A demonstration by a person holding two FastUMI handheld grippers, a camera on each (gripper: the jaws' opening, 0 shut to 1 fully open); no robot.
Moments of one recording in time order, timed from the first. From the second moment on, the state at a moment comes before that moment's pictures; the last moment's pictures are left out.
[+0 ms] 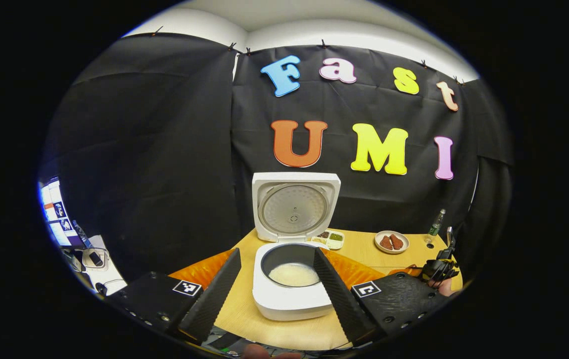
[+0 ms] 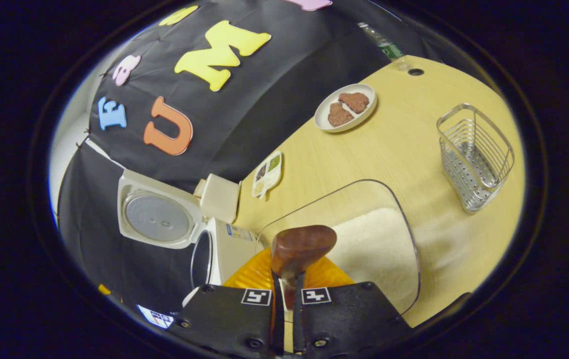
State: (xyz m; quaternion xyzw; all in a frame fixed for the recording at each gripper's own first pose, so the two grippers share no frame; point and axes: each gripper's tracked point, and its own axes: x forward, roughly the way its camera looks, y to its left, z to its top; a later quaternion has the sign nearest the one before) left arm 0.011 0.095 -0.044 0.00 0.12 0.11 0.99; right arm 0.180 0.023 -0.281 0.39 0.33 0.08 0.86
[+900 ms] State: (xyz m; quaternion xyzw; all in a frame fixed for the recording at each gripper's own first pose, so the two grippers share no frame) left arm 0.019 0.074 -0.035 0.00 0.10 0.12 0.99; right arm 0.182 -0.033 -0.172 0.57 0.23 0.12 0.78
